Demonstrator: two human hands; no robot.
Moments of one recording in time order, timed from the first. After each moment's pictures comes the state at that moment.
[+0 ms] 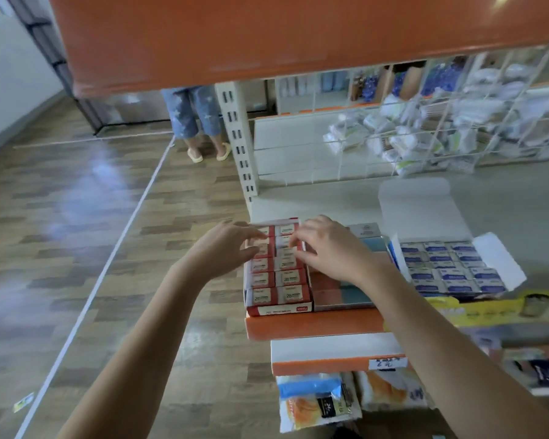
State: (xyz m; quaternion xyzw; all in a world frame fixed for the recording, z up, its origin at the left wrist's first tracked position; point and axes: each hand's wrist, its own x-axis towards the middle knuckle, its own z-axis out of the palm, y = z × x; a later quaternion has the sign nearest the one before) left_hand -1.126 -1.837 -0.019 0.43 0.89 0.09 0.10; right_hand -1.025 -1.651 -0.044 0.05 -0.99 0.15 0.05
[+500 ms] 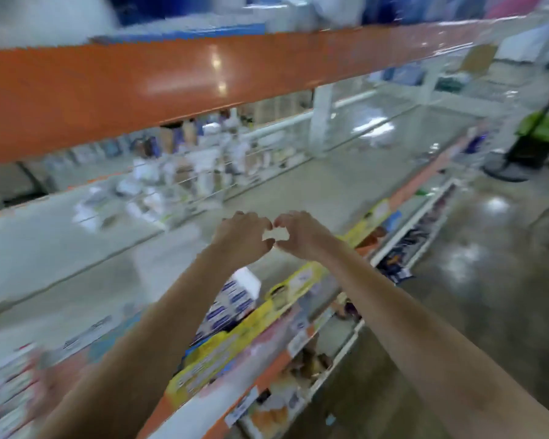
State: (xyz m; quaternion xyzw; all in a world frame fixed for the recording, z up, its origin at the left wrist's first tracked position) left_hand -0.957 -1.487 0.002 0.67 0.74 0.03 0.02; right_hand -0.833 -1.405 -0.025 -0.39 -0.91 0.13 0.06
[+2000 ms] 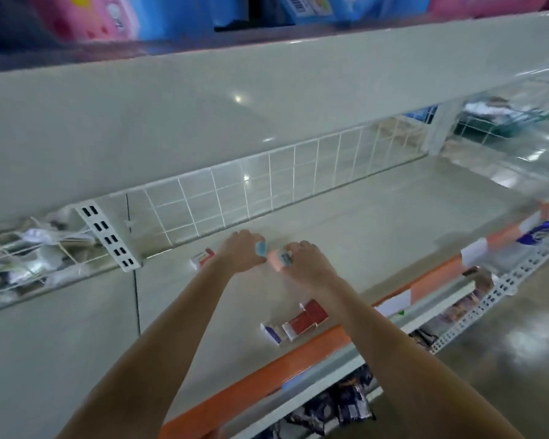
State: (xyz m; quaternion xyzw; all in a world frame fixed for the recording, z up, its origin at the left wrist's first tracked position) left_hand -0.739 -0.788 -0.070 0.55 0.83 0.04 0.11; right_hand -0.591 -0.722 -0.076 -0.36 -0.90 0.22 0.03
